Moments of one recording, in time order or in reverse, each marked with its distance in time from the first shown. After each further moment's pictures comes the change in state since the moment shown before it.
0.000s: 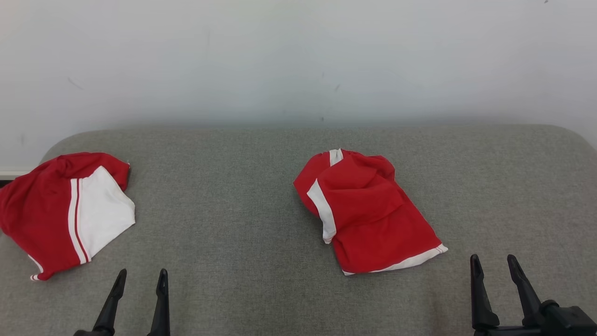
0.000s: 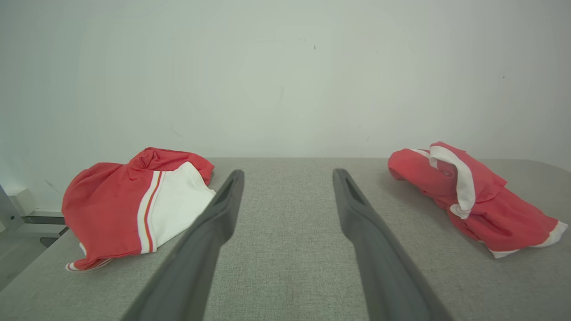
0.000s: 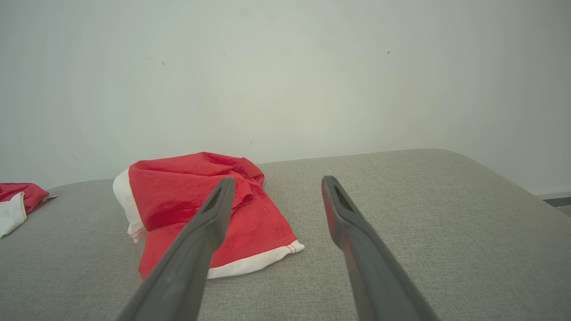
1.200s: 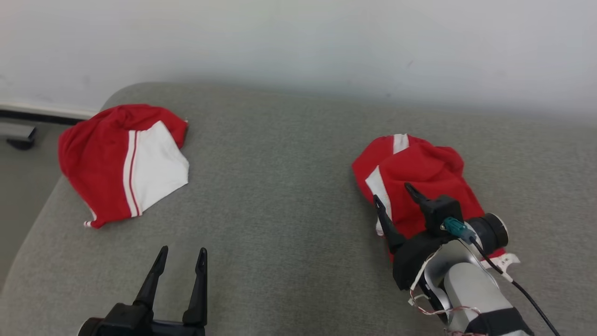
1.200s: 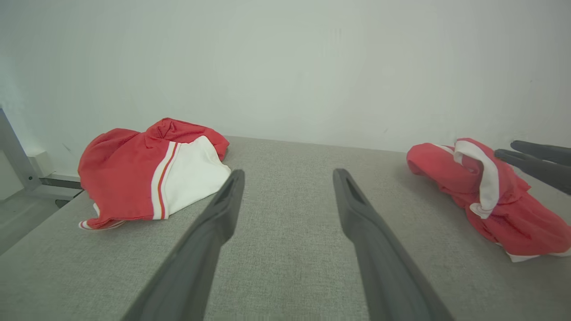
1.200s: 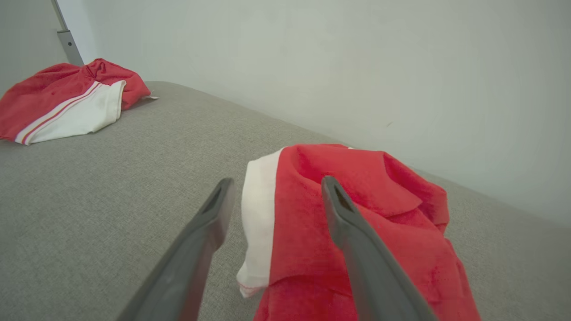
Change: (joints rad) left arm -0.101 -0.087 -0.051 0.068 0.022 -0.046 0.000; right arm -0.553 -0.031 0.309 0.523 -0.126 0.000 0.124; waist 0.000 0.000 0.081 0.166
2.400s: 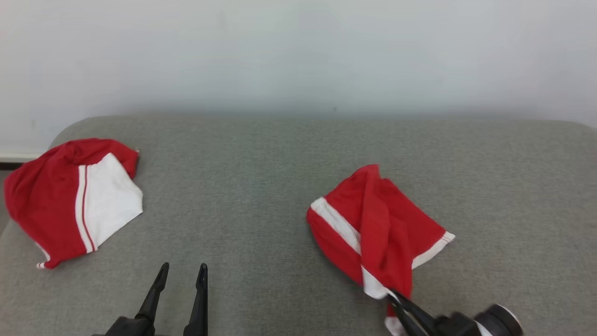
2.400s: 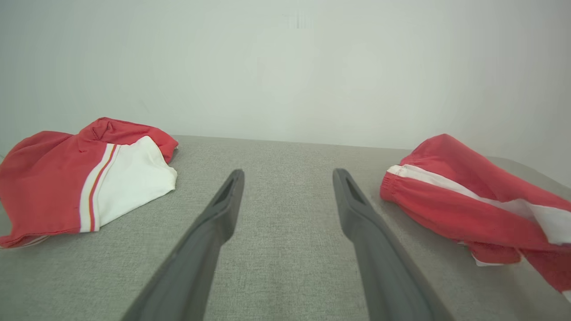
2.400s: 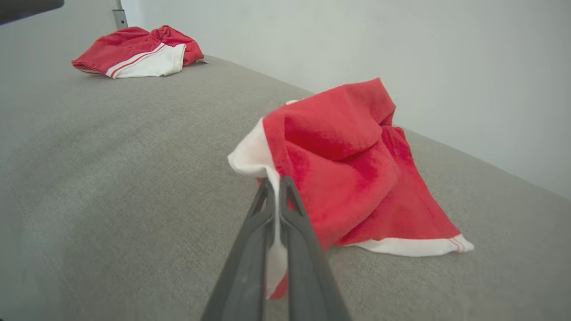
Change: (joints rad) left arm 0.041 -0.026 0.018 0.019 0.016 -0.013 0.000; right arm 0.384 -0.208 0.243 -0.360 0.068 0.000 -0.099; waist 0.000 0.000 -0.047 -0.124
